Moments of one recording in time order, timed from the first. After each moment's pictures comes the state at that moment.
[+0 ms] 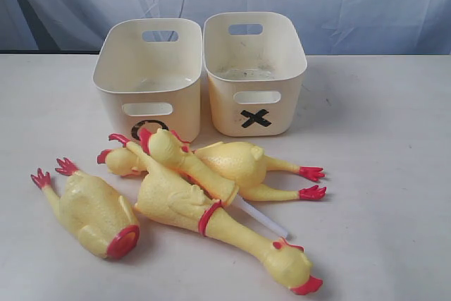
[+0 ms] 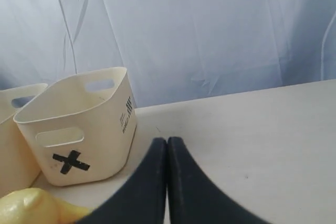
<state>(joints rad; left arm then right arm) -0.08 0.01 0.00 0.24 0.21 -0.06 0.07 0.01 0.00 0.21 0.13 -0.02</state>
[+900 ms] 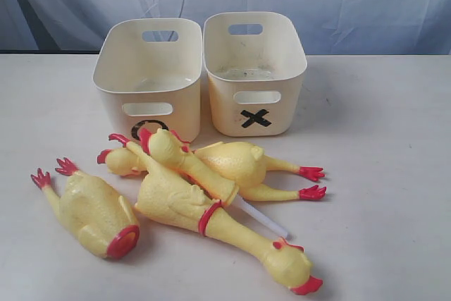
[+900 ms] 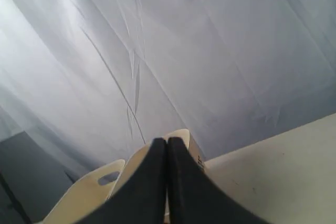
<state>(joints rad) -0.08 0.01 0.00 0.24 0.21 -0.06 0.07 0.05 -0.23 0.45 0.17 0.06</state>
